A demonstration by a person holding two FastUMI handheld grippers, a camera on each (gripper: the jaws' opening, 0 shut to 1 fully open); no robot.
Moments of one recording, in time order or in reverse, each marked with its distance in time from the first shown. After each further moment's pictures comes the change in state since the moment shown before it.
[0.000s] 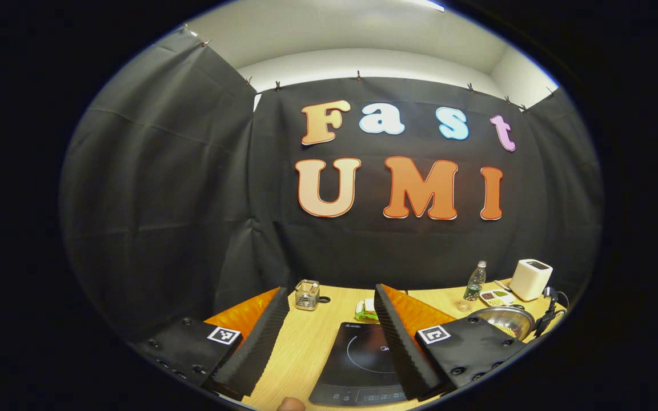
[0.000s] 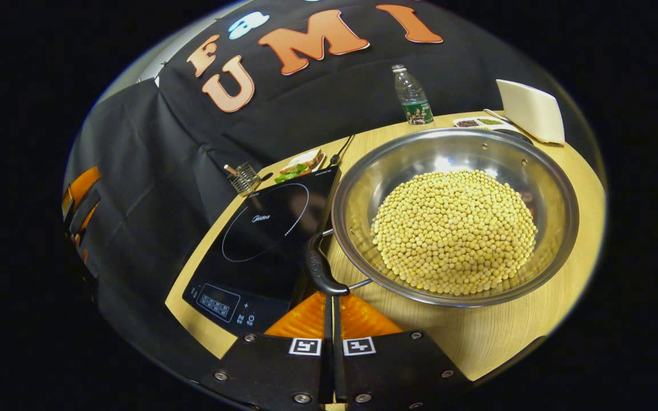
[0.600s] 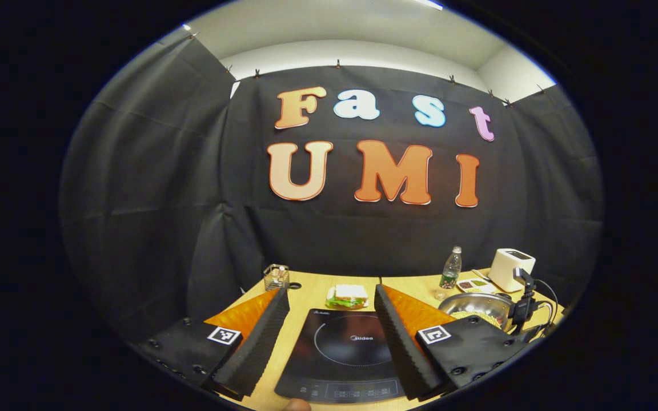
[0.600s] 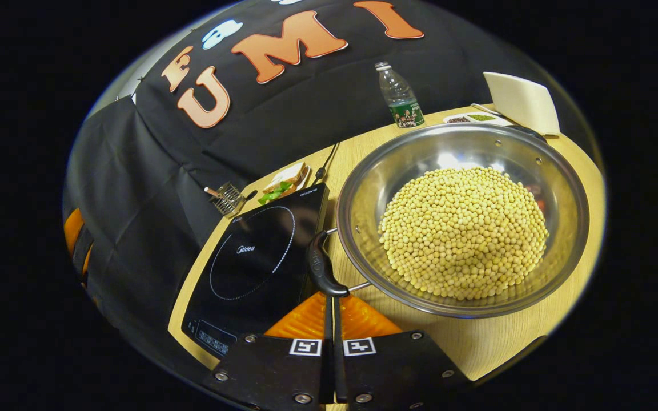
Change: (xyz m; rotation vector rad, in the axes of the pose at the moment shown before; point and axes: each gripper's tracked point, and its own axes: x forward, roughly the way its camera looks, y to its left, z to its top) left arm 0.007 -0.060 -0.046 -0.023 0.077 -0.130; right arm 0.039 -0.001 0.030 0.085 -0.037 -0.055
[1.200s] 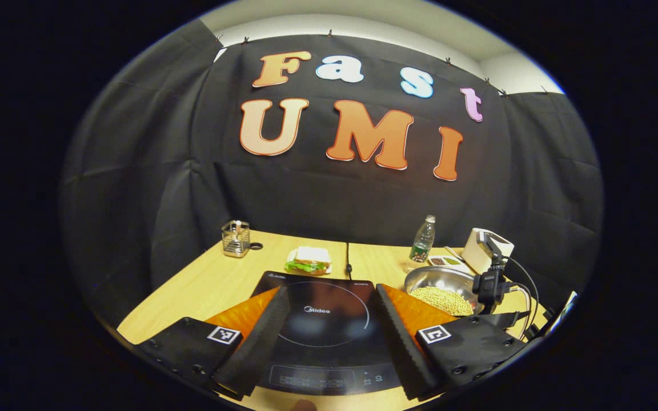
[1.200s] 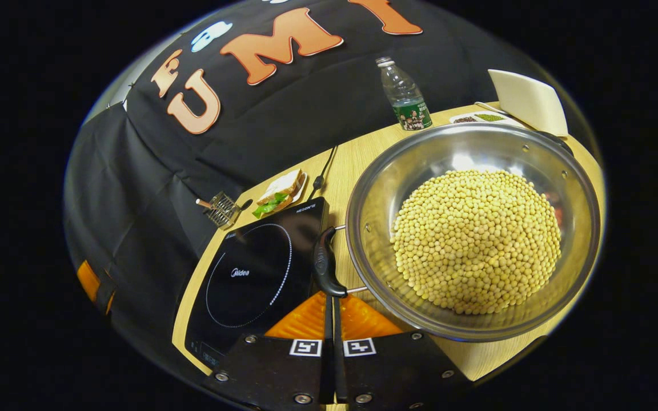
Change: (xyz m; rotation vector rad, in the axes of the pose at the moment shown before) left arm 0.016 -0.061 -0.064 -0.083 0.180 -0.122; right arm 0.035 0.006 0.027 0.032 0.004 -0.005
